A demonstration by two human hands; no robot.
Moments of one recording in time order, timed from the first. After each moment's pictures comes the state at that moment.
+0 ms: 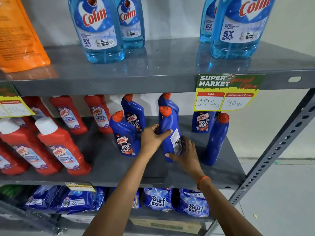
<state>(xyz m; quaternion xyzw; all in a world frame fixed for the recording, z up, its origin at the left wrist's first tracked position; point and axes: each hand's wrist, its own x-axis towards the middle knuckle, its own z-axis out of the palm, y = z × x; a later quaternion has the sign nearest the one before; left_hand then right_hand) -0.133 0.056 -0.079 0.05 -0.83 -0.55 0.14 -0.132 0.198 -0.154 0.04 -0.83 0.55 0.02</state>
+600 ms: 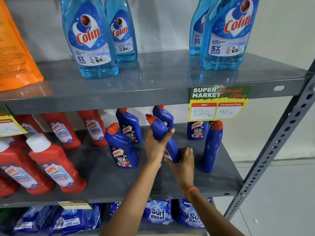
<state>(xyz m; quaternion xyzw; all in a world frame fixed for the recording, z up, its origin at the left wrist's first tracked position) -0.130 0.086 -0.064 0.07 -0.71 -0.68 0.17 -0.117 0.175 -0.146 -0.02 -0.82 0.53 0.20</state>
